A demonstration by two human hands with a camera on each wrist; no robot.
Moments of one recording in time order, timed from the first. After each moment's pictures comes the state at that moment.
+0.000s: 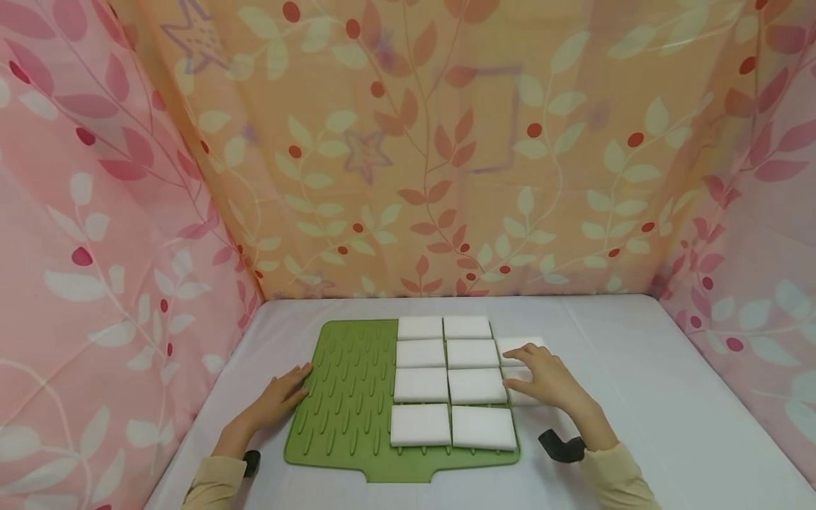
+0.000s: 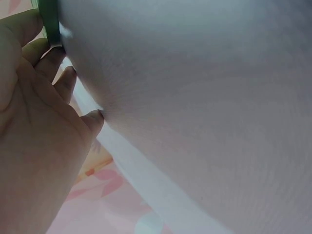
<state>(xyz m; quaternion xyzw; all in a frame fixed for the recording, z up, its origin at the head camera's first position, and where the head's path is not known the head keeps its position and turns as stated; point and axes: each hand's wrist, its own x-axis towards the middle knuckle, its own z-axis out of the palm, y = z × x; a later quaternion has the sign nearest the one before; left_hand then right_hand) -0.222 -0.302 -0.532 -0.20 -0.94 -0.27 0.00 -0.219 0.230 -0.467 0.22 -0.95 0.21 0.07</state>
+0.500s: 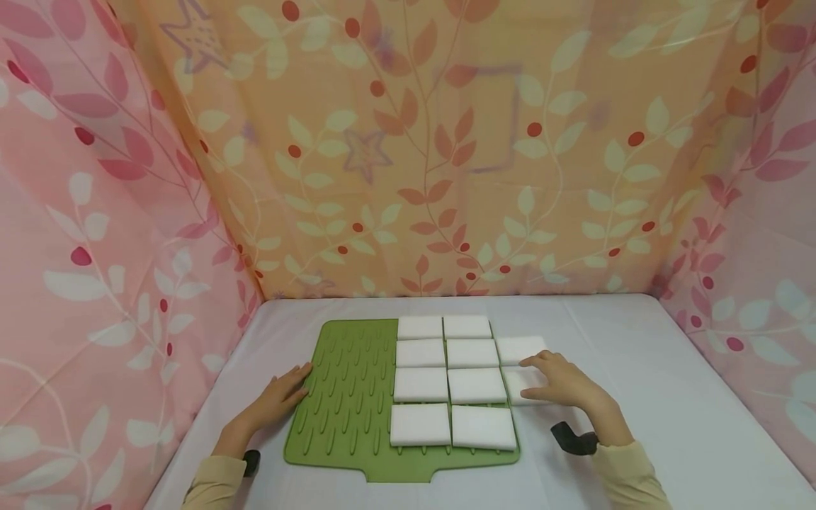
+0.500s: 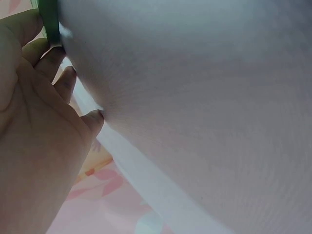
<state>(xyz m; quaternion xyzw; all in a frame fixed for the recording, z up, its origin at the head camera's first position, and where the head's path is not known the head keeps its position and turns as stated) -0.222 -0.302 -0.531 -0.20 -0.94 -0.27 0.01 -0.216 0.256 -0.460 0.22 -0.95 0.19 -0.02</state>
